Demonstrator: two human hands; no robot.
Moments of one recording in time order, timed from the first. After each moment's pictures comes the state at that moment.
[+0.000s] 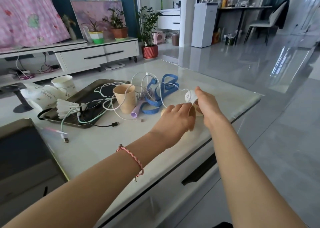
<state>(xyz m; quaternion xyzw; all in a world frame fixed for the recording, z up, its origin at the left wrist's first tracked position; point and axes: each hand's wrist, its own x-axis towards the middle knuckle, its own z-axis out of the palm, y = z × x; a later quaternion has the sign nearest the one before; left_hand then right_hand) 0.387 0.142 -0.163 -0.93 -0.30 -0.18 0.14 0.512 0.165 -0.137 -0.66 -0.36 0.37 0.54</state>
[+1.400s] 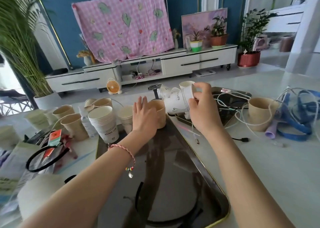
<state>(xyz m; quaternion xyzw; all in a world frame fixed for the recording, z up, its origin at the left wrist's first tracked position) 0.025 0.130 -0.128 -0.58 -0.80 -0.10 0.12 0.183 0.154 -0.104 -0.40 -0.70 0.31 0.51</state>
